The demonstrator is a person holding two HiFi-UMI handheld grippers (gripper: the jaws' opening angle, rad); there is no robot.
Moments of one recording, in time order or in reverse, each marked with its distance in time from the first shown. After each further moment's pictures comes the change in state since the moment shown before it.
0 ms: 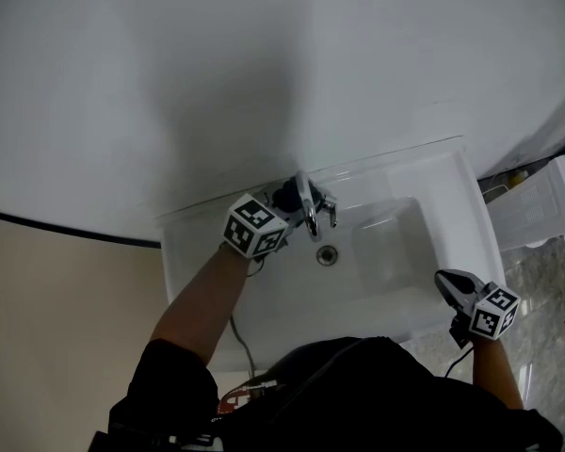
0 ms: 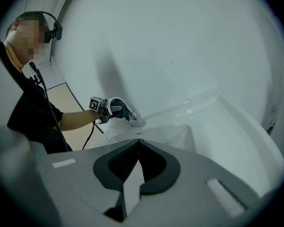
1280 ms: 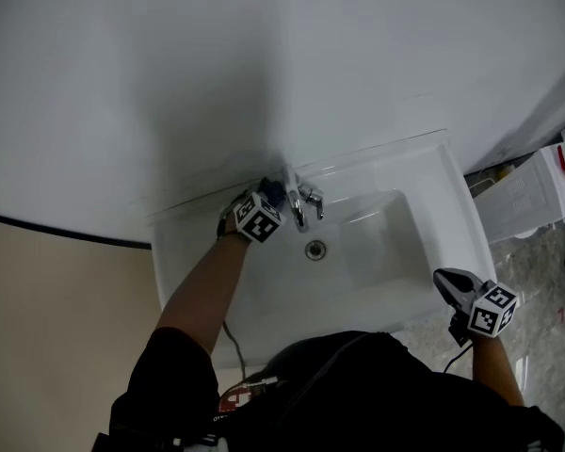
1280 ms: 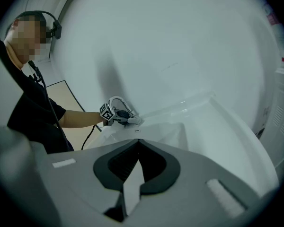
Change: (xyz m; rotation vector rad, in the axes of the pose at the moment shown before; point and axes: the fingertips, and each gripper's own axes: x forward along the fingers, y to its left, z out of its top) left arm 0.013 0.071 -0.110 0.273 0.504 0.338; right arm -0.034 0.004 -0.011 -0.015 0.008 -0.043
